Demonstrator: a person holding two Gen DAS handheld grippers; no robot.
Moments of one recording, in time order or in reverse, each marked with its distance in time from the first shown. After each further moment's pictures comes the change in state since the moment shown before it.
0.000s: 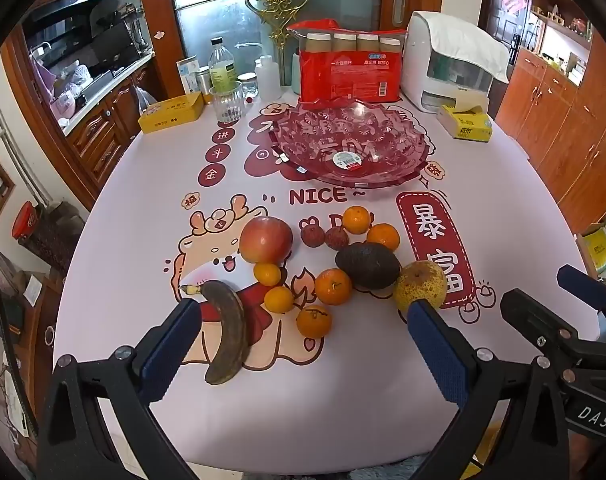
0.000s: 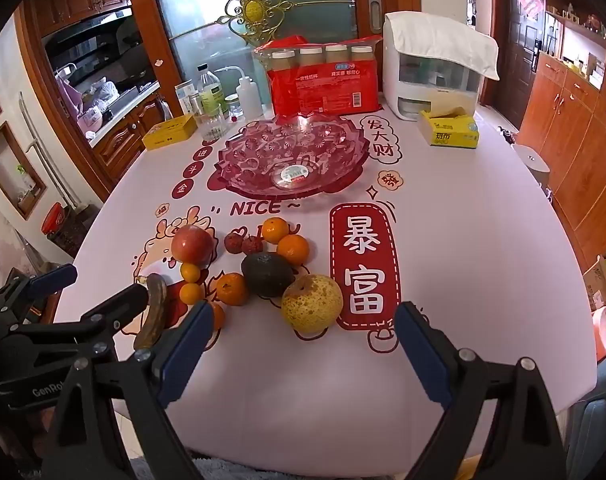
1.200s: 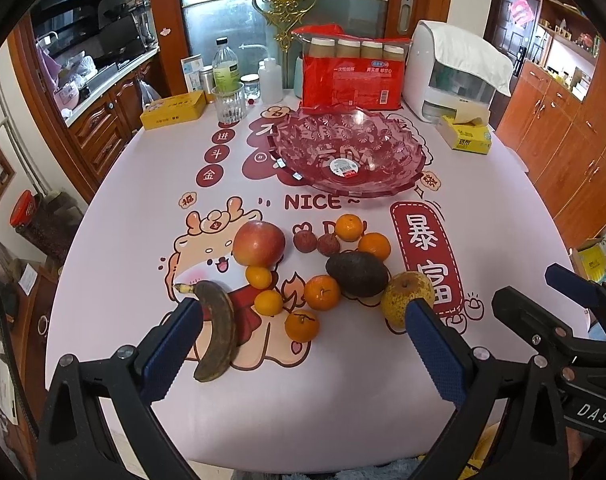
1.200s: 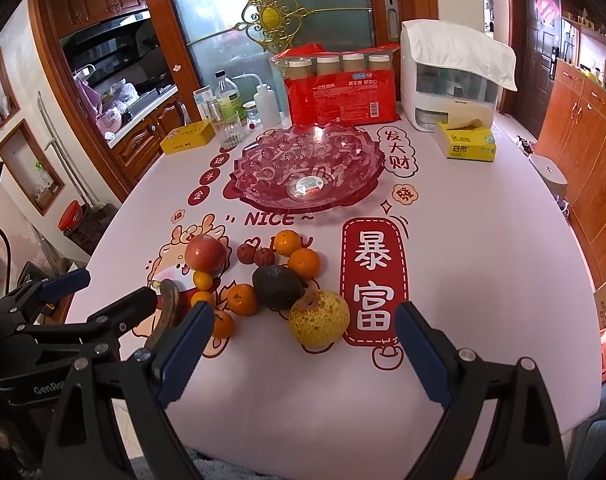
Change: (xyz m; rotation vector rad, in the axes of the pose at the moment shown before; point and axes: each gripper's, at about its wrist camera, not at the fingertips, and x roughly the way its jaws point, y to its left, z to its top) left arm -0.008 -0.007 0.009 -0.042 0.002 -0.007; right arm -0.002 -0.006 0.014 -0.027 -0.015 0.074
